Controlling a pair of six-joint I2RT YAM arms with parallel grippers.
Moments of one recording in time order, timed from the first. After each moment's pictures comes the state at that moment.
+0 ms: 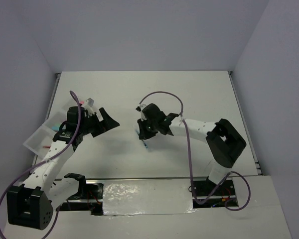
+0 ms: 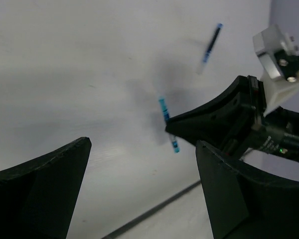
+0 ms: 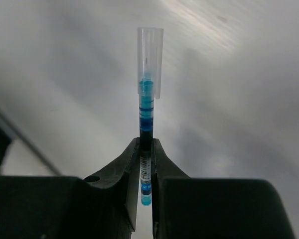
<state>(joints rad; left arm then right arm) -0.12 0.97 0.67 -0.33 0.40 -0.64 0.78 1.73 1.09 -0.26 -0.17 0.36</state>
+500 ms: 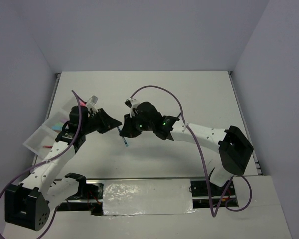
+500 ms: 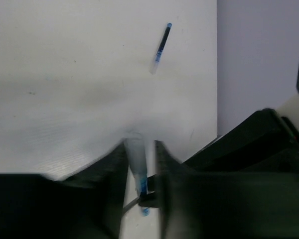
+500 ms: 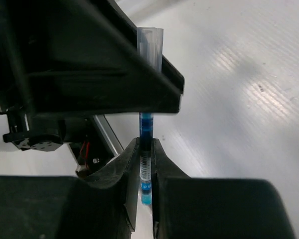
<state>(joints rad) -0.22 0.97 0.65 -0.16 0.49 -0.83 0.95 1.60 1.15 -0.05 -0.25 0.54</state>
